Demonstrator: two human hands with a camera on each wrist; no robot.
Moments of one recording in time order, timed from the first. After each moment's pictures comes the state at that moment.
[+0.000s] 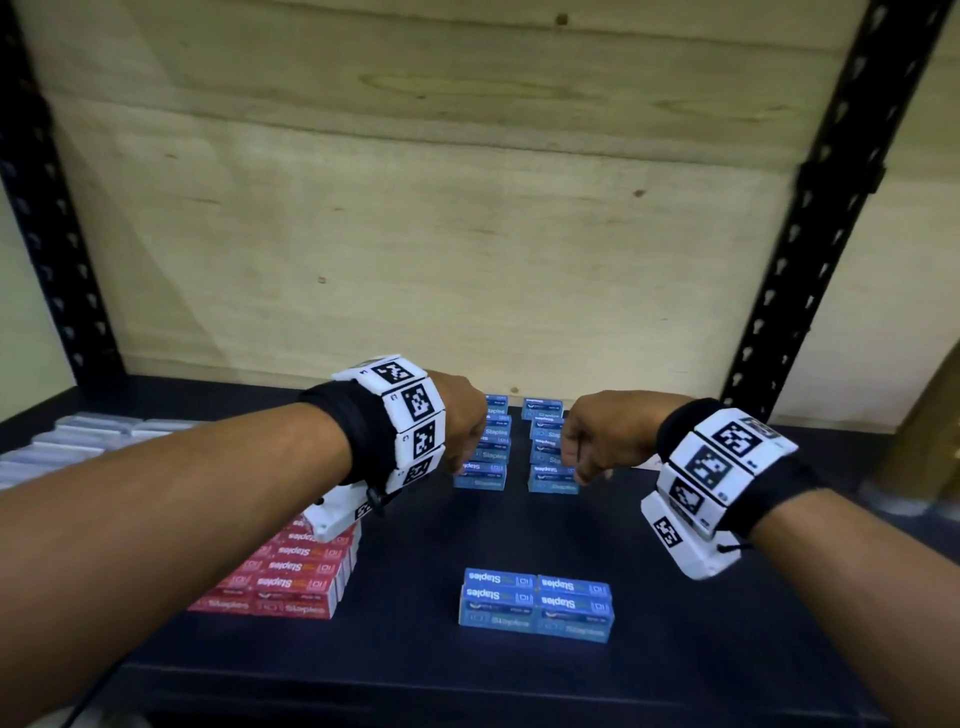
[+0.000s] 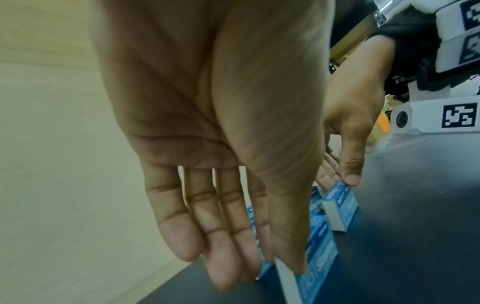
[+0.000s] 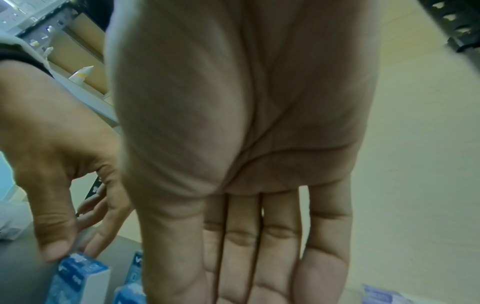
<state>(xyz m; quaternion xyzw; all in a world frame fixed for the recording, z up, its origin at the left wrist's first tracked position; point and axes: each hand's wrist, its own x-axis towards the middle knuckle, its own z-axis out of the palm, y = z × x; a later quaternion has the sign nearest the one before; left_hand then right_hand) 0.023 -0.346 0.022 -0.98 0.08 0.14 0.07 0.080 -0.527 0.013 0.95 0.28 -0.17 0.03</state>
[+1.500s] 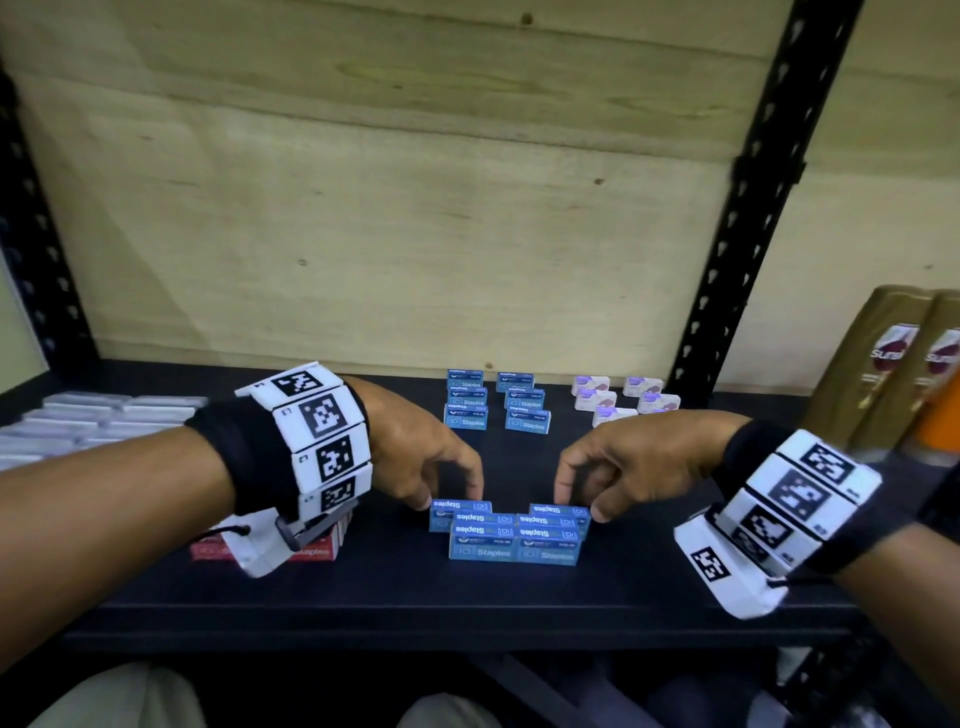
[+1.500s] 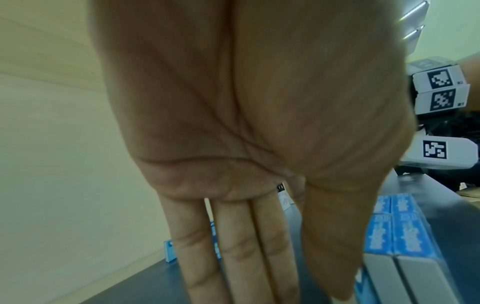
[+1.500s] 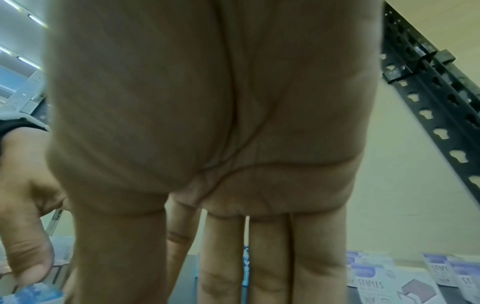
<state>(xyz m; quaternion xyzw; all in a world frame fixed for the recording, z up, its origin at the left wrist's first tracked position) -0.058 -0.340 0.022 -0.94 0.19 0.29 -0.01 -0.006 -0.579 0.015 0.90 0.32 -0.30 -0.04</state>
